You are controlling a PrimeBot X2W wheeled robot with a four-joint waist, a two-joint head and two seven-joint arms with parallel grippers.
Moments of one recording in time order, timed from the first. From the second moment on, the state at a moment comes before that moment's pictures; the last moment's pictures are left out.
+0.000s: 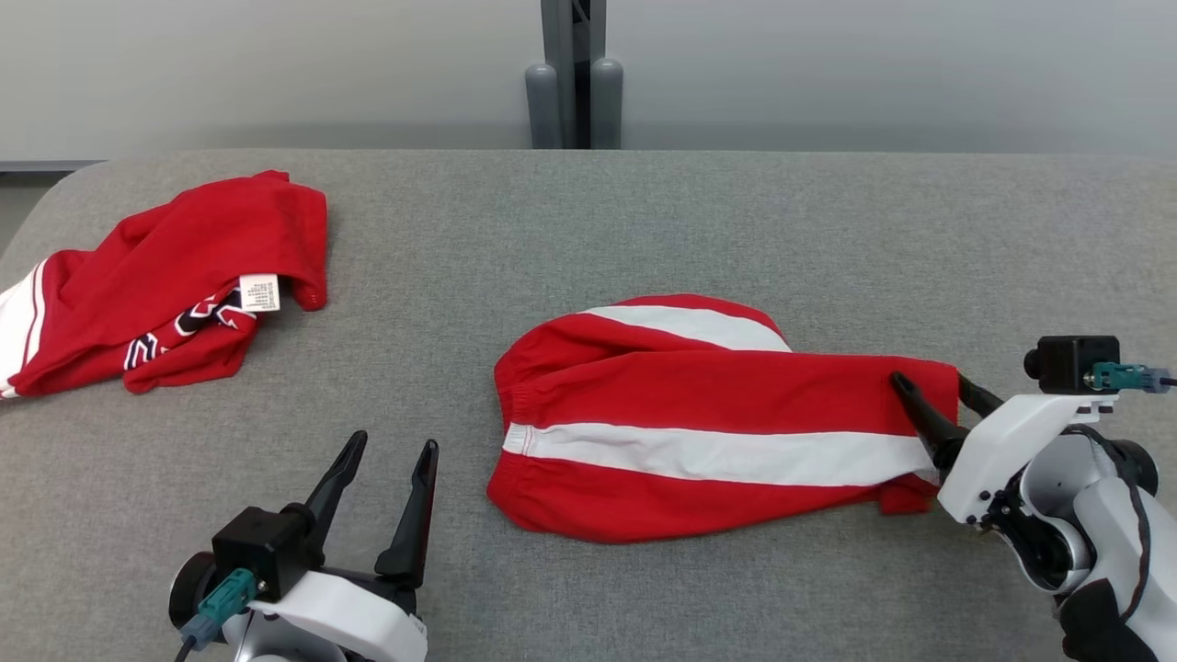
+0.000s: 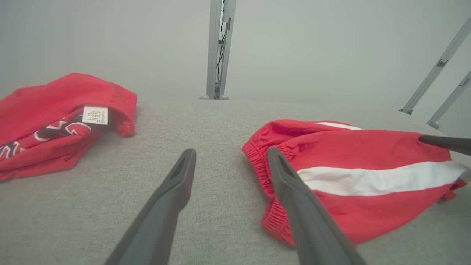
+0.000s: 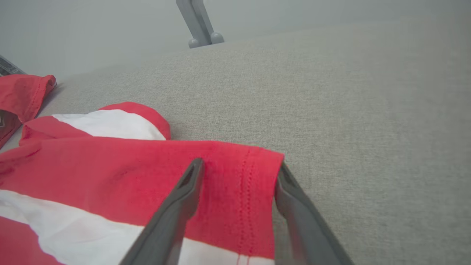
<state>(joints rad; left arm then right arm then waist) -0.11 0.36 -0.53 0.08 -0.62 0.19 -0.22 -0.48 -0.29 0.36 0.65 0.70 0.13 0.12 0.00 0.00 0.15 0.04</state>
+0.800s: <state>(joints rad) -0.08 0.36 -0.50 0.08 -0.62 0.20 -0.25 -0.35 -0.26 0.16 0.43 0.48 0.13 -0.22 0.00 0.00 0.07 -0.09</state>
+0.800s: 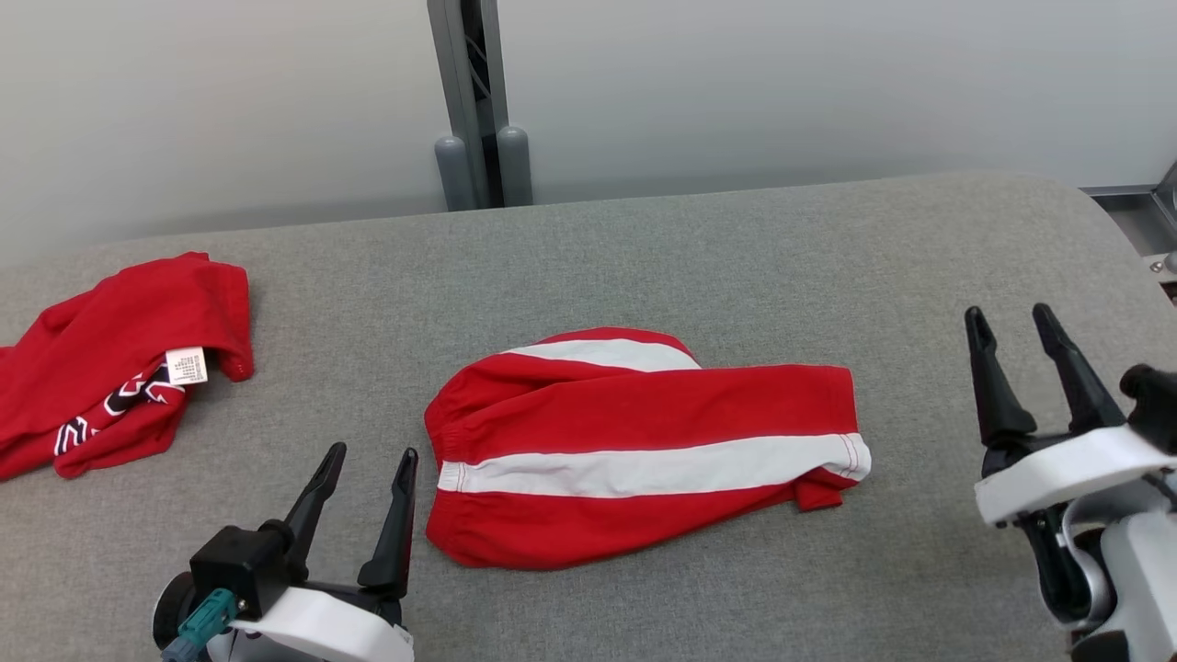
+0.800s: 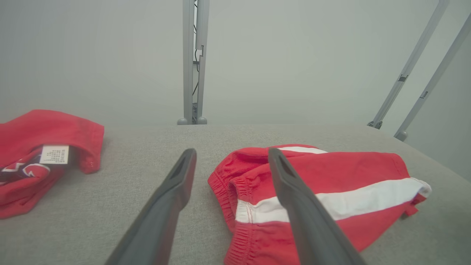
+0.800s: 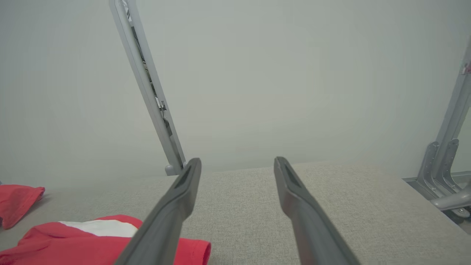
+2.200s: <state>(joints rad) 0.07 0.34 -0.42 0.04 -0.59 0.21 -0.19 -0.01 -0.05 0.04 0.10 0.25 0.13 -0.11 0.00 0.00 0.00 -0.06</state>
